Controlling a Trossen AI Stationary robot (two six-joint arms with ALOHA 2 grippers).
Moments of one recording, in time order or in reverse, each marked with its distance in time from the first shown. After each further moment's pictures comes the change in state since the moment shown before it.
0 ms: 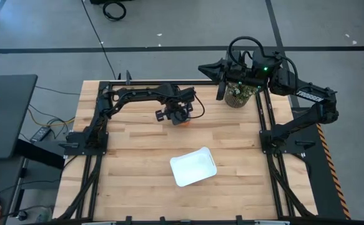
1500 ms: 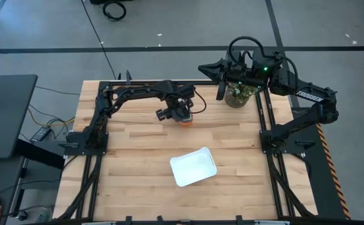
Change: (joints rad) left arm 0.023 -0.005 0.049 -0.034 0.061 -0.096; right arm 0.000 0.000 0.000 0.000 0.000 0.000
